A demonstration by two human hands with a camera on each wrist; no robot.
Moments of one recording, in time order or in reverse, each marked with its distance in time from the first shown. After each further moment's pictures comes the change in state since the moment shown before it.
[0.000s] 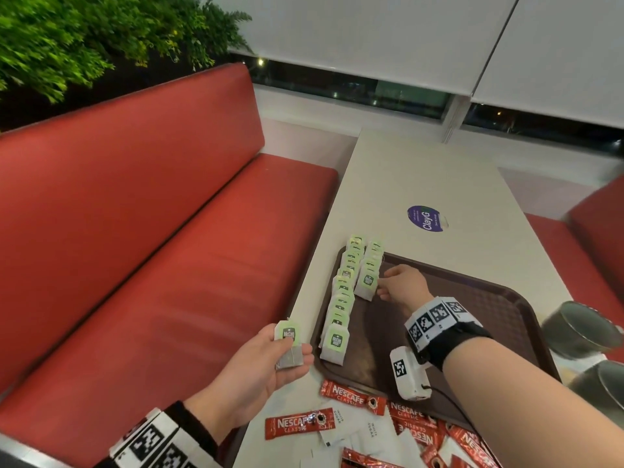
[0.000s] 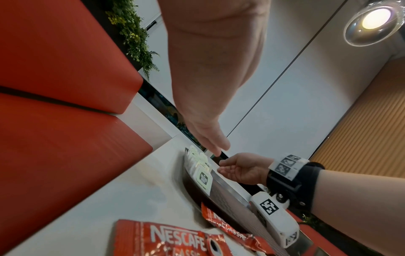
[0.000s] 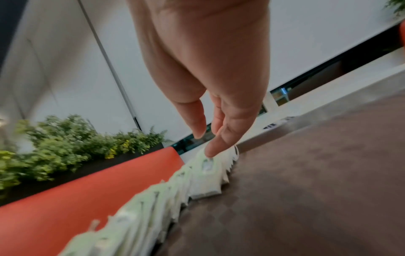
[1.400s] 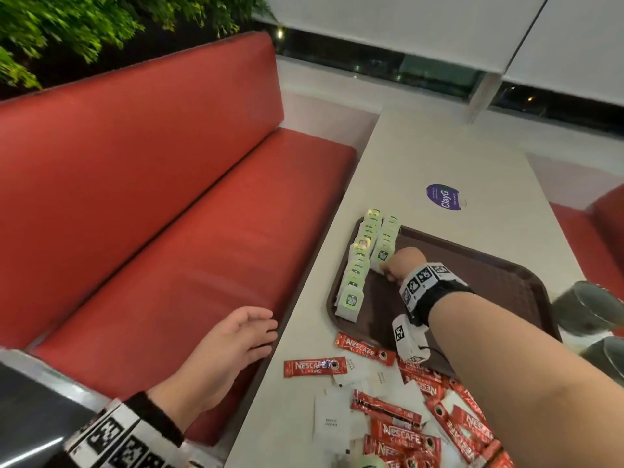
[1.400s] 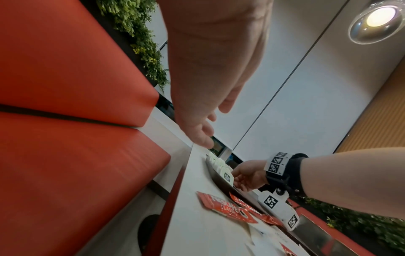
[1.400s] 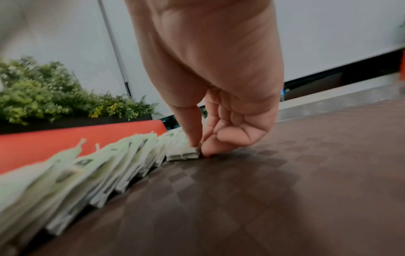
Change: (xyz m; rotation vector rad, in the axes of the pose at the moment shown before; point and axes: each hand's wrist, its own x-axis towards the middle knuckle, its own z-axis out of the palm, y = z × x) left_hand -0.045 -0.034 -0.060 0.103 0.157 0.111; right_hand 0.004 0.010 0.023 -0.633 -0.137 -0.030
